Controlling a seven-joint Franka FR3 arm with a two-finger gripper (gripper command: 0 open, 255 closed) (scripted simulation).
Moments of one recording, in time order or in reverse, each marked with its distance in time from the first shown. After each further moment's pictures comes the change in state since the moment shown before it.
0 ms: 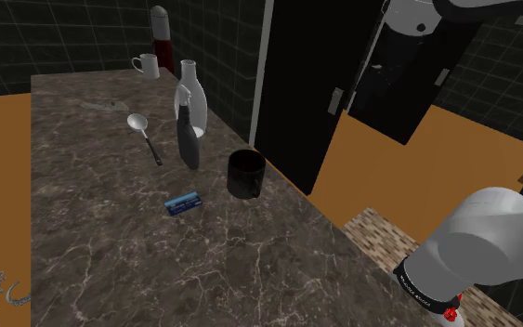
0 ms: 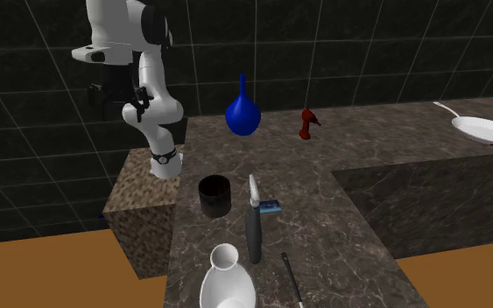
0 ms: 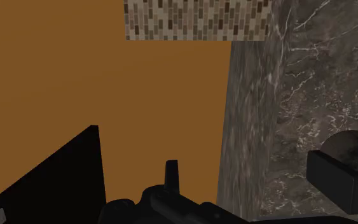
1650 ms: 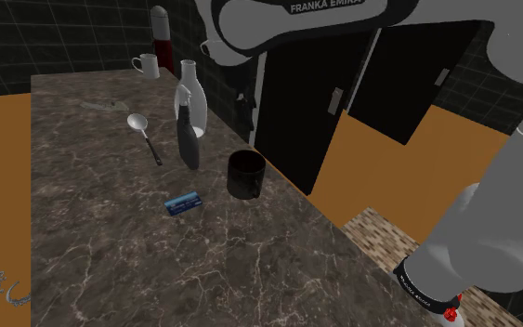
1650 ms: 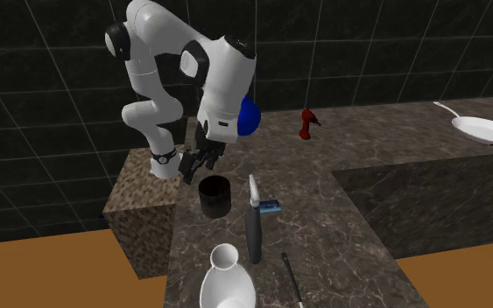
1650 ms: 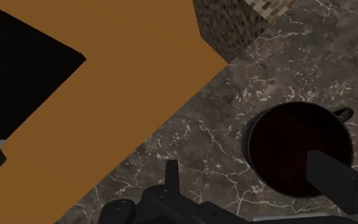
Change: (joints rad) arm 0.214 0.931 0.267 0.659 -0.211 -0.076 -0.262
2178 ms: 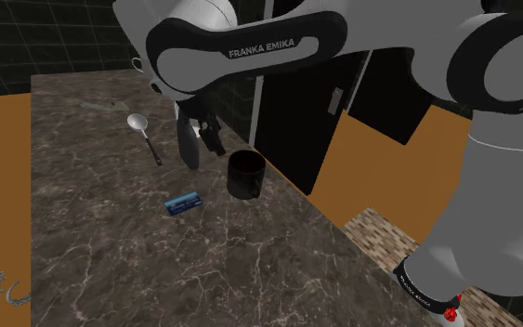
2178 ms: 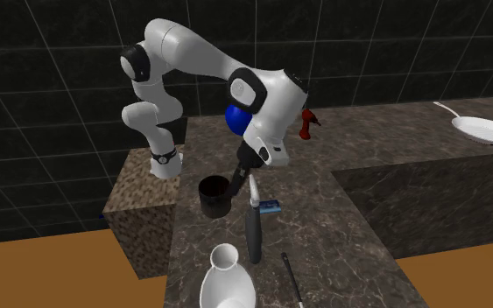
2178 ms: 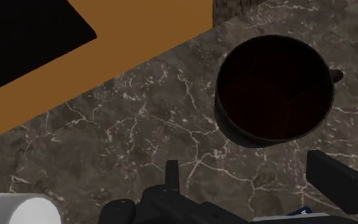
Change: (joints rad) arm 0.128 0.282 0.065 0.231 -0.126 -0.096 -0.095
